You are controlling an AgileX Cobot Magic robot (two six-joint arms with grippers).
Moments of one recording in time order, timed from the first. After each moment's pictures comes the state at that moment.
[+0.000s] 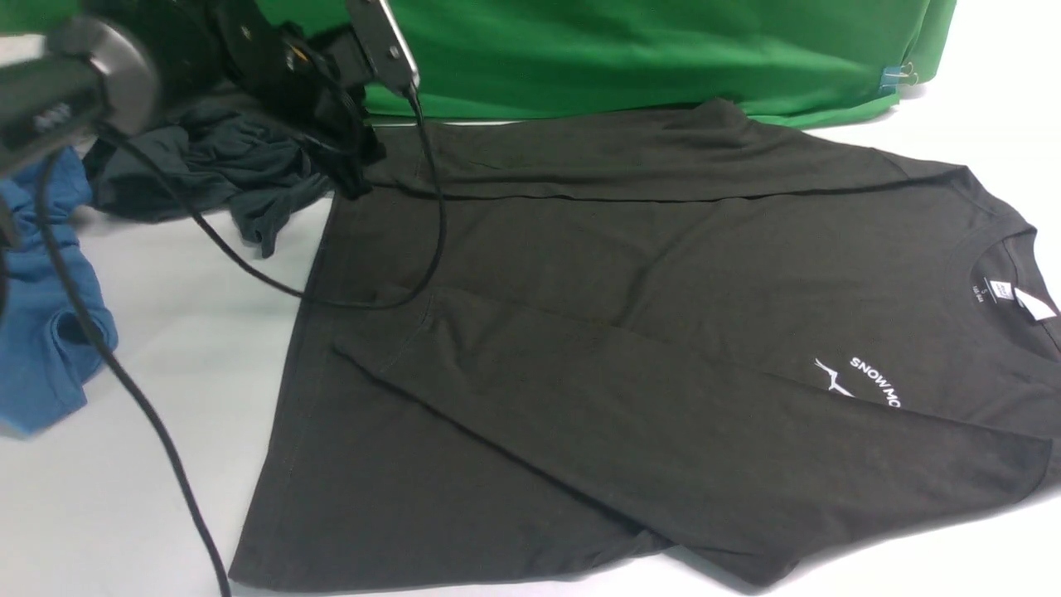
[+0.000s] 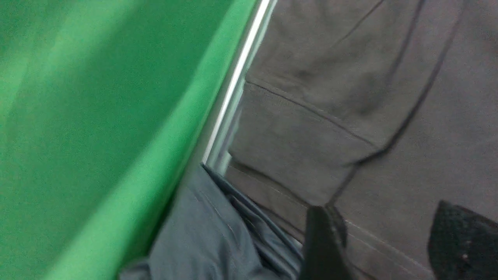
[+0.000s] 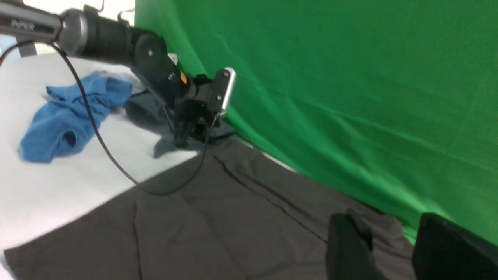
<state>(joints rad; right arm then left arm) 0.52 0.71 -1.00 0.07 0.64 -0.27 -0.10 2.14 -1.71 -0.18 0.47 1.30</state>
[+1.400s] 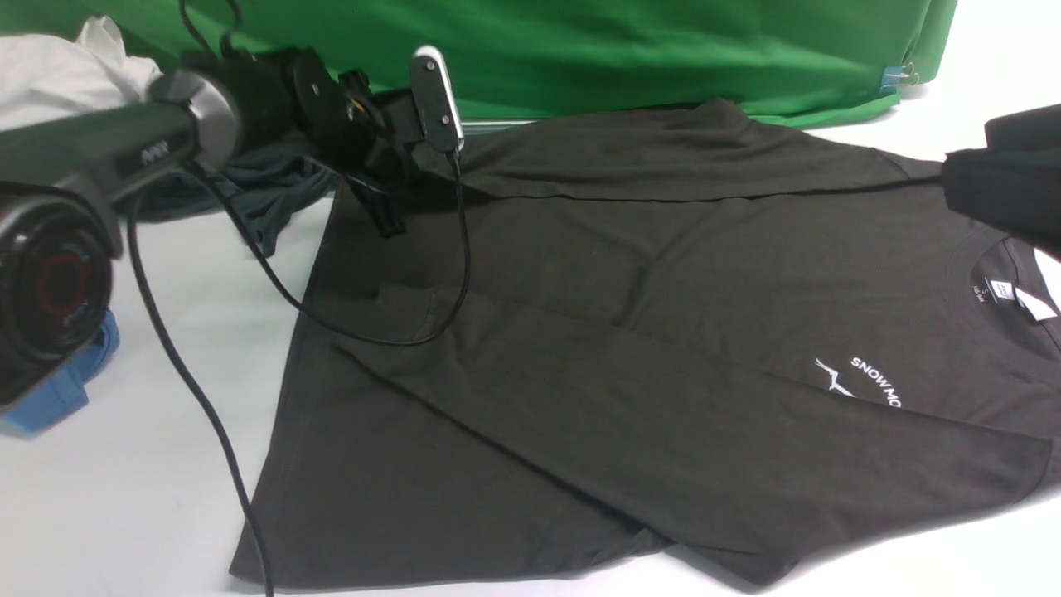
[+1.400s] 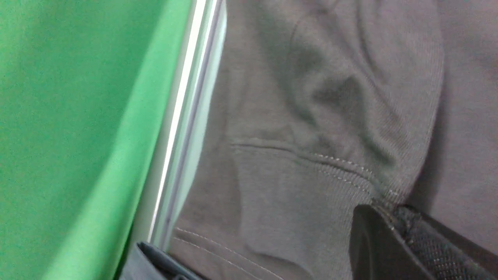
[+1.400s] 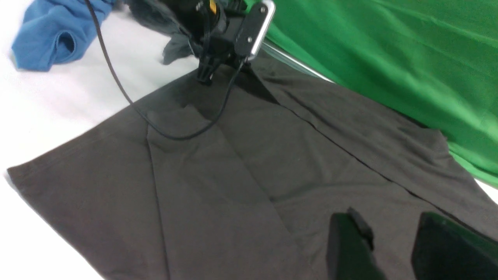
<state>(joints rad) 0.52 0.87 -1.01 0.06 0.72 -0.25 -0.14 2.24 -1.78 -0.22 0.51 1.37</state>
